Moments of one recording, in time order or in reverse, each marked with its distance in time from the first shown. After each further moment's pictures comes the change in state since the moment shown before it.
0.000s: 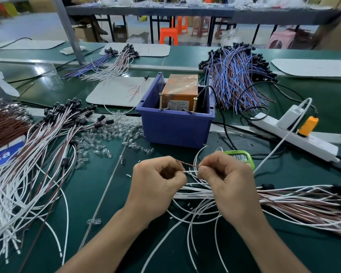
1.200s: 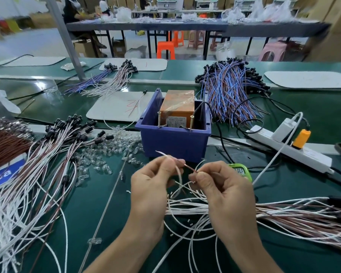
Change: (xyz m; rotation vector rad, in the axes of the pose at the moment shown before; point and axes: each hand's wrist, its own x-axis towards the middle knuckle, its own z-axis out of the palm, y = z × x) left_hand 0.008 0.034 0.003 -0.606 0.140 -0.347; right_hand -0.006 -0.031 0.009 0.152 0.141 0.022
